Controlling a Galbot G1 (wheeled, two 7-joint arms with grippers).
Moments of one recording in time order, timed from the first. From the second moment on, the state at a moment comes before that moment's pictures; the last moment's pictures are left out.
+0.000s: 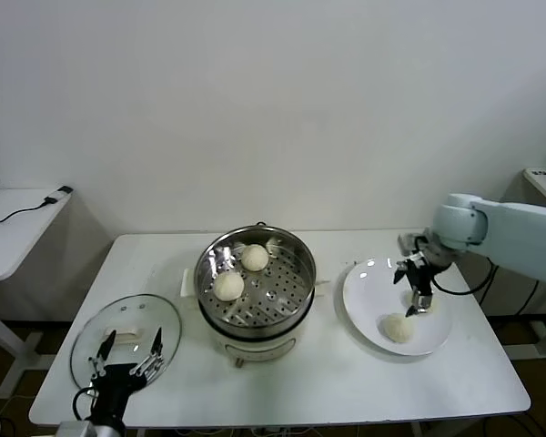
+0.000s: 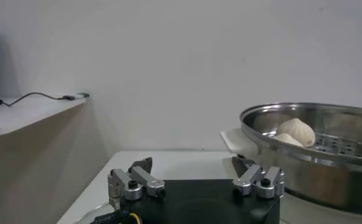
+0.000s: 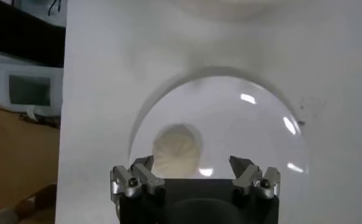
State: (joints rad) left arm 1.82 -1.51 -0.70 -2.23 -0.14 0.12 0.02; right arm 0.59 0.64 -1.60 1.42 0.41 -0.35 -0.97
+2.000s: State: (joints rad) left arm 1.83 -1.51 -0.69 -2.23 -0.11 0.11 0.02; right arm 0.89 0.94 -1.51 1.42 0.40 -0.06 -1.03
